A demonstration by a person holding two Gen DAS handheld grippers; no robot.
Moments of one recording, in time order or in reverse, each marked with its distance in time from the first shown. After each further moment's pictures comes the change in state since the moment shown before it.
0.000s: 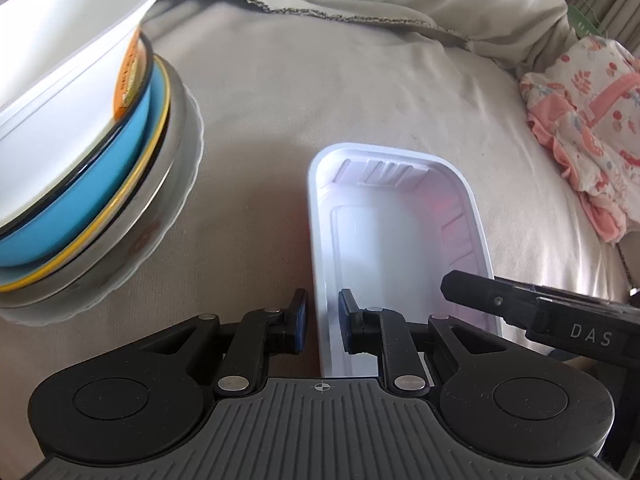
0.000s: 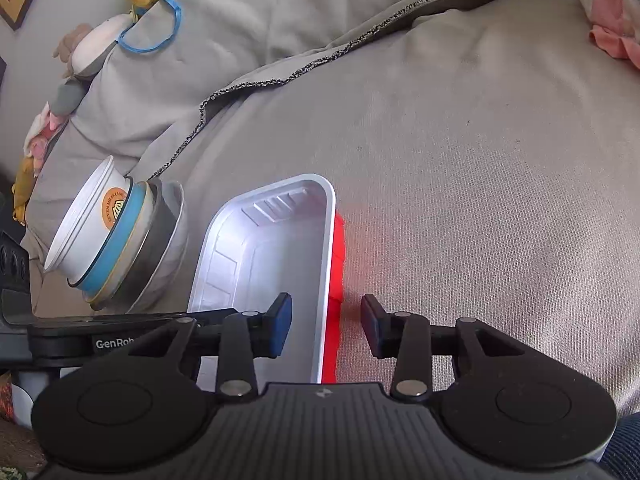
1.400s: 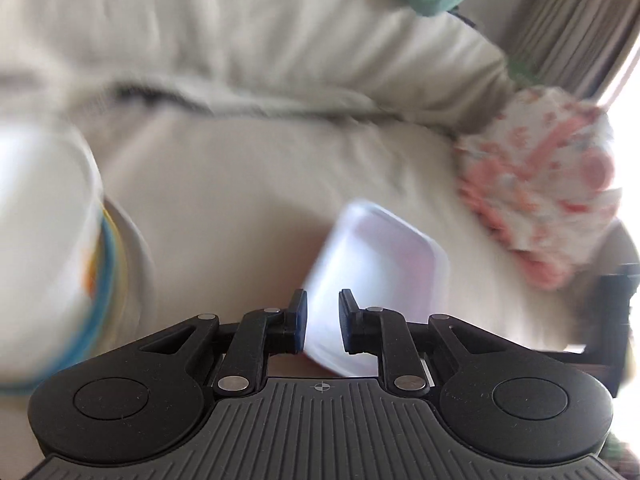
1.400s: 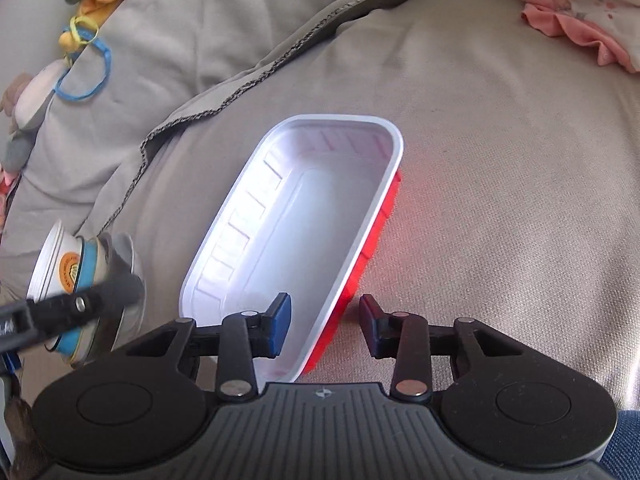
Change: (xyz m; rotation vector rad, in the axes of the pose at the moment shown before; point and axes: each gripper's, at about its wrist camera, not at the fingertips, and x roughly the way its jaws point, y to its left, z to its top) left arm -0.038 -0.030 0.045 0.083 -0.205 -0.069; right arm -0.006 -0.026 0.022 0.168 -0.019 -0.107
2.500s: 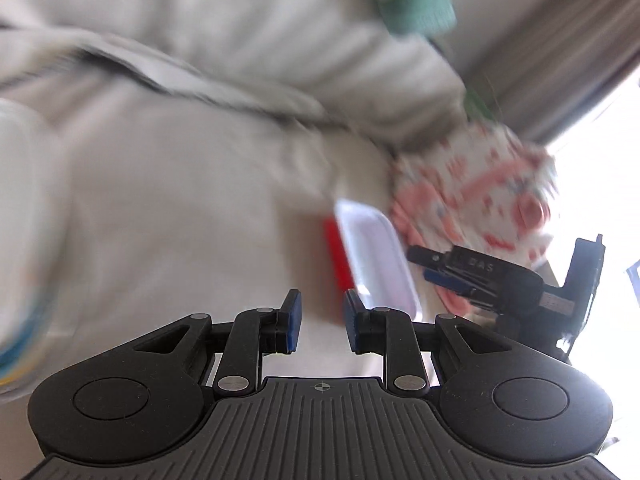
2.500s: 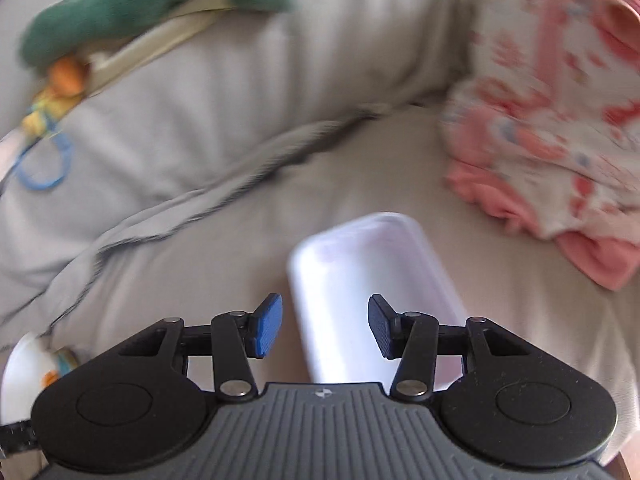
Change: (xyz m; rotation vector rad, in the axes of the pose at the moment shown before) left arm 0.006 -0.002 0.027 -0.176 0.088 -0.336; right arm -0.072 -0.014 0.081 0.006 -0.246 -0.241
